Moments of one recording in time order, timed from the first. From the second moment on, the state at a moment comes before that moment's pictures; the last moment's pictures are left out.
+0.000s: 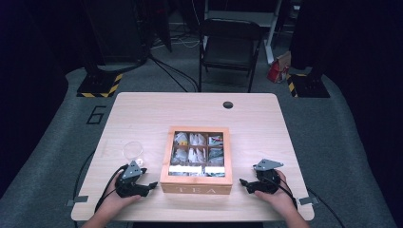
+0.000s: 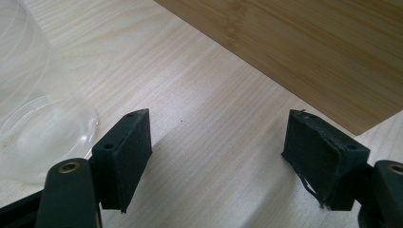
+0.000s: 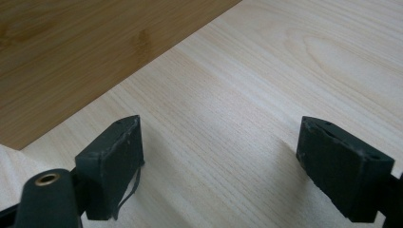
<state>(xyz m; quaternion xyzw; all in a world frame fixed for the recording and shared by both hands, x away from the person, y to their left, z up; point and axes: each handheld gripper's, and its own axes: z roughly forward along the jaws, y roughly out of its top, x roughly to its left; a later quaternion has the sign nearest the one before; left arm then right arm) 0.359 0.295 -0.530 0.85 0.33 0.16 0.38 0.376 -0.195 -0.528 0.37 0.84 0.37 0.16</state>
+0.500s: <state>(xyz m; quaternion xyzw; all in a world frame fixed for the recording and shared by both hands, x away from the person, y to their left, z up) 0.361 0.295 -0.528 0.85 0.33 0.15 0.38 0.374 -0.195 -0.528 0.37 0.83 0.37 0.16</state>
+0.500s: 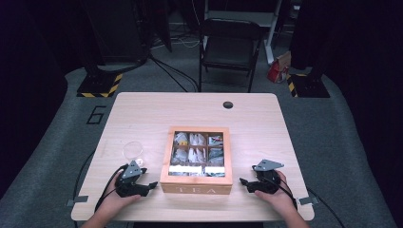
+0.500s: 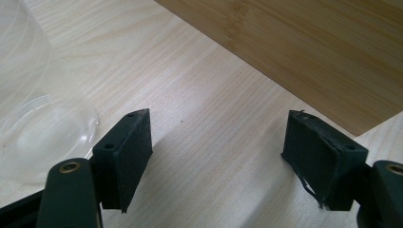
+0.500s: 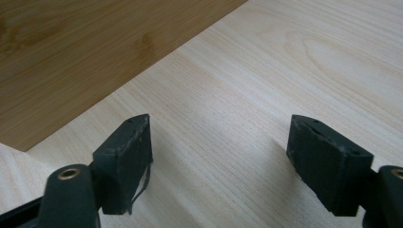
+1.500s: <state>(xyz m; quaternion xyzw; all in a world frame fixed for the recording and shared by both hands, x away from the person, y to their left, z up) 0.345 0.302 -0.491 0.83 0.36 0.13 0.42 0.358 -0.194 -0.502 0.37 0.82 0.41 0.14</state>
